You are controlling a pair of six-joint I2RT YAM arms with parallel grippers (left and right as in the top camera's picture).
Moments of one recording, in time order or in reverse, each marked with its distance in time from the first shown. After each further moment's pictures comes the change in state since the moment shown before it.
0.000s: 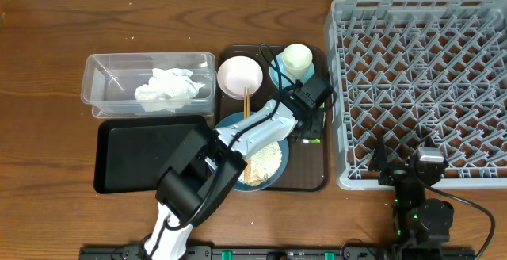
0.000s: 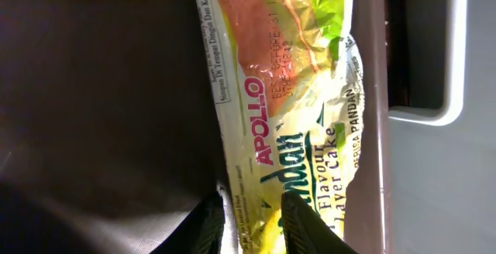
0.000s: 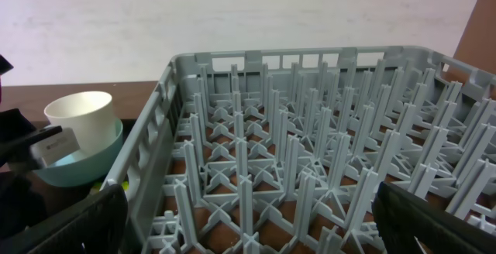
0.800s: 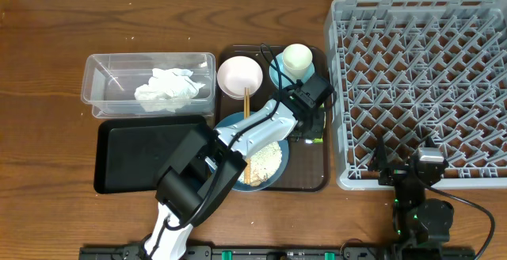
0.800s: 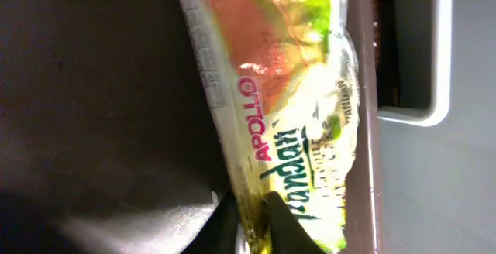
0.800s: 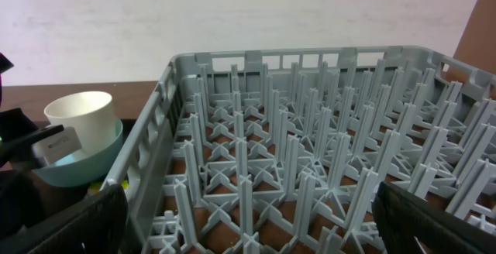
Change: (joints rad) left arm 0.000 0.000 0.000 0.010 0.012 -0.003; right arm 0.000 0.000 0.000 0.000 0.000 0.000
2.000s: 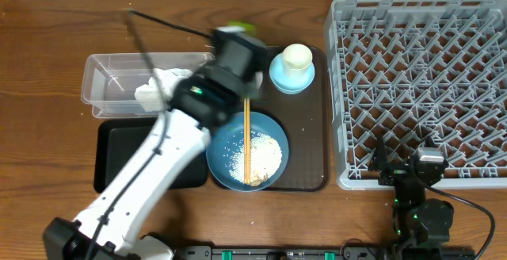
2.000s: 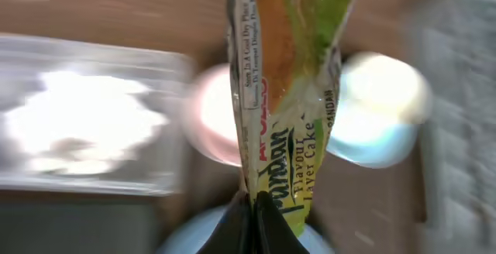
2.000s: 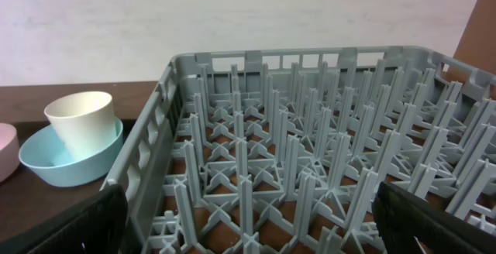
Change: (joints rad) left arm 0.271 -0.576 0.000 -0.302 -0.465 0.040; right arm 0.000 0.000 0.000 0.000 0.000 0.000
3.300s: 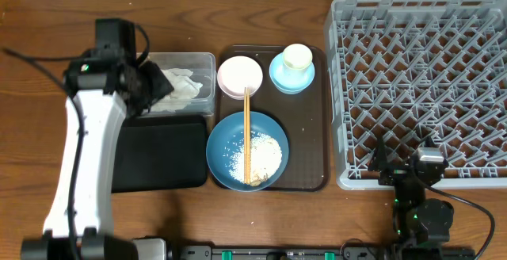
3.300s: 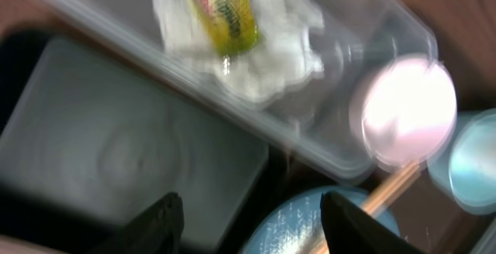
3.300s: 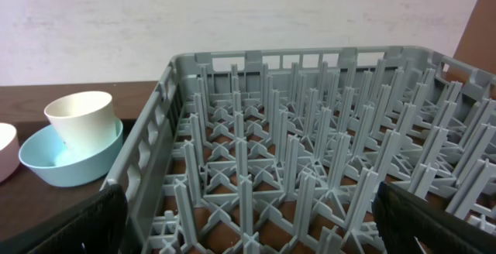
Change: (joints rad) left arm 0.558 -0.016 0.002 -0.300 0.401 0.001; right arm 0.000 0.000 0.000 0.000 0.000 0.000
